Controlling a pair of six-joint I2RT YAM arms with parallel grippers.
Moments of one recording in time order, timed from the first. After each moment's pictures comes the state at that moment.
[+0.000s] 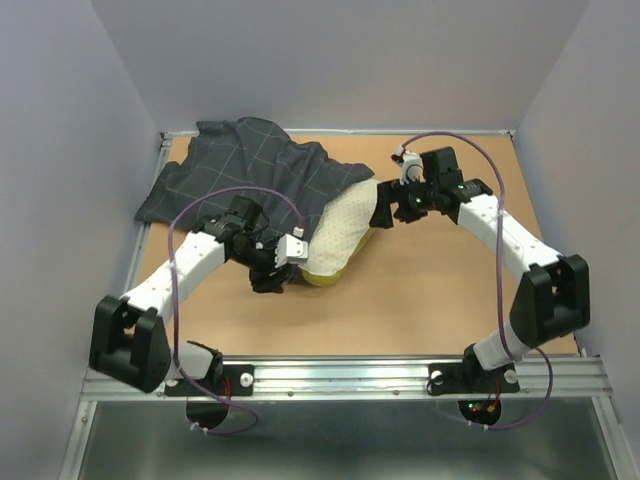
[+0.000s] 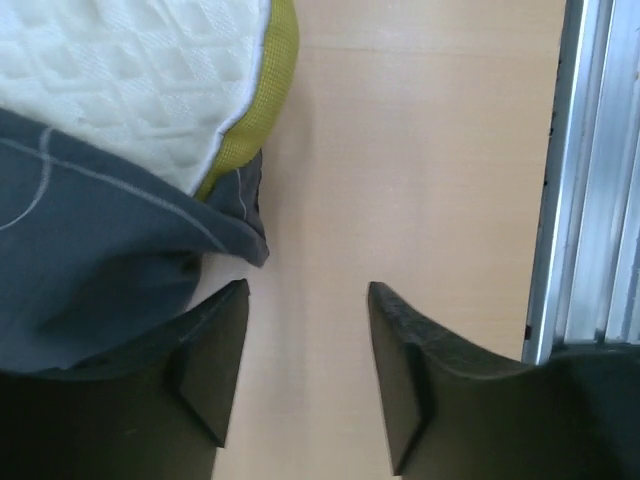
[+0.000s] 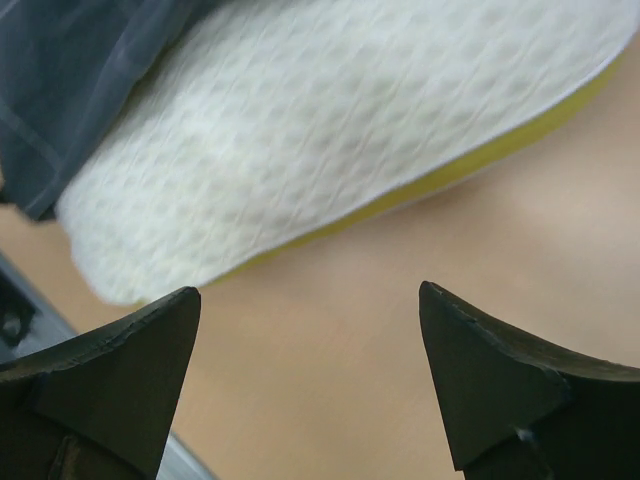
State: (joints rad) left arm -0.40 1.35 0.95 -0.90 0.66 1.04; right arm 0.32 1.49 1.20 -0.56 -0.50 0.09
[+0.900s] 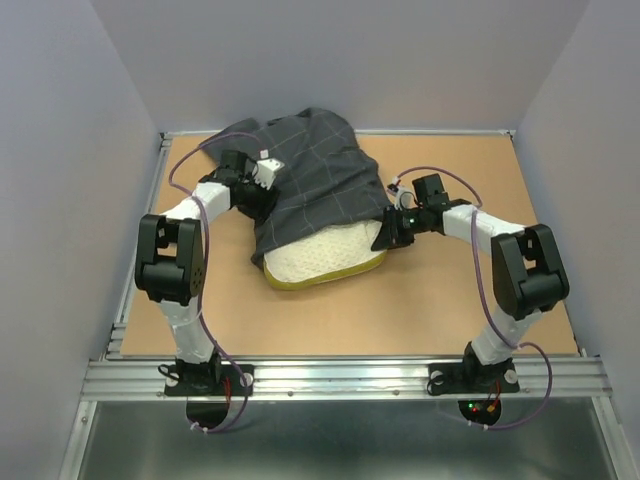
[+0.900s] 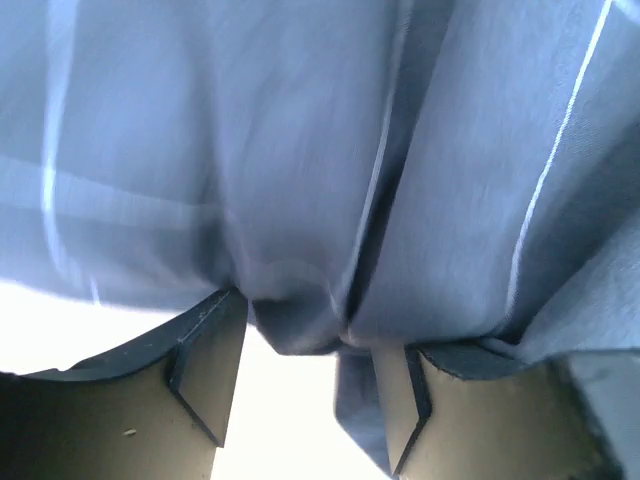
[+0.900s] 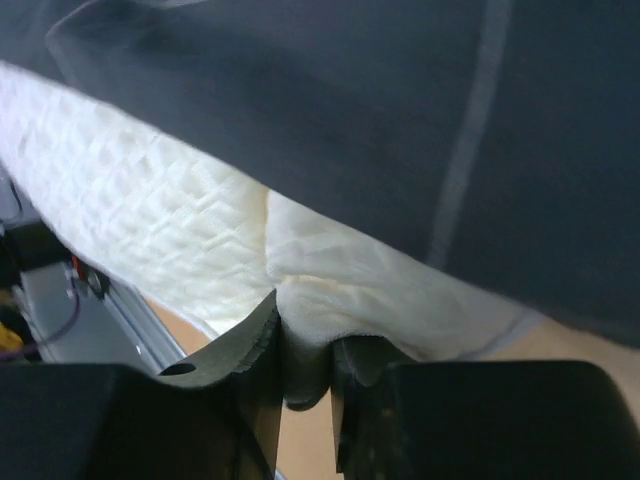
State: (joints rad) left arm -0.15 1.84 1.27 -0.43 0.34 0.38; right arm 0.26 1.76 1.08 -0.32 -0.71 0.23
